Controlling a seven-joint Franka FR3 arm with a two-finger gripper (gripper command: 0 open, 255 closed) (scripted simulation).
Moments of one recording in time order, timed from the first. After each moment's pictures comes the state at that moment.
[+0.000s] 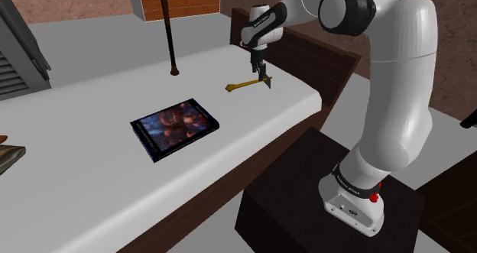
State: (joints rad) arm -0.07 0.52 -0.26 -1.75 0.00 2.19 -1.39
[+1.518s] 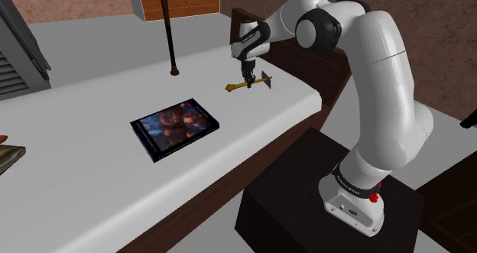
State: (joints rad) arm -0.11 0.76 -0.20 -1.53 0.03 2.23 -1.49
